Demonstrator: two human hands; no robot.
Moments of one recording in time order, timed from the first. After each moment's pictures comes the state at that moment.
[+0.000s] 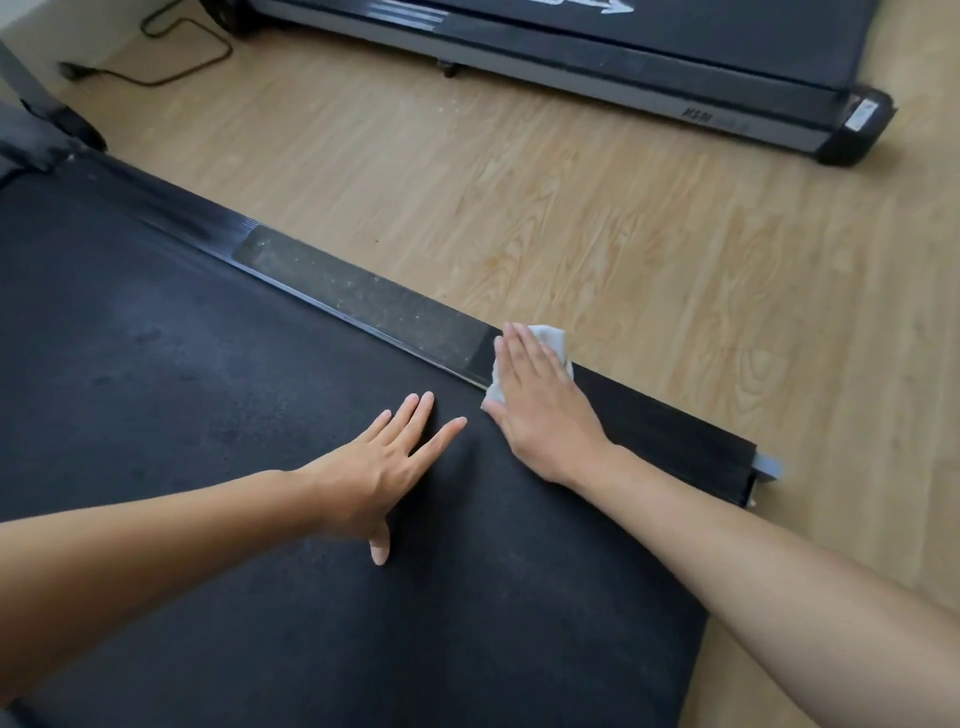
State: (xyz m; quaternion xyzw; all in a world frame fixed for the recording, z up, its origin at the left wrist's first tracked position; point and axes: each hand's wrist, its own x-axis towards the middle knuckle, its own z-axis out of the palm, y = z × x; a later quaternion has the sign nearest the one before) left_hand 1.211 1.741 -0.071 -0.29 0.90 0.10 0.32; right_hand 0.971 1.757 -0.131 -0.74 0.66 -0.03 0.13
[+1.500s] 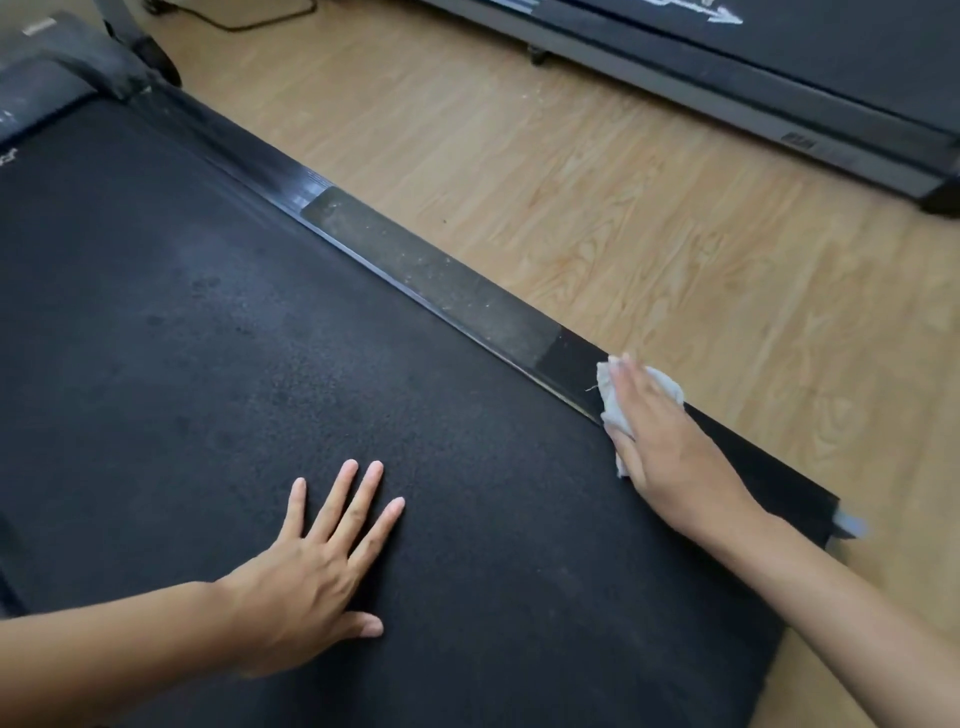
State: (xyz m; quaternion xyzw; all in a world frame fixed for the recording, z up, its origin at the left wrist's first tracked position) left_hand 1.333 1.833 -0.090 -0.40 0.87 0.06 0.30; right_hand 0.928 1.800 -0.118 -0.74 0.61 -0.18 0.22
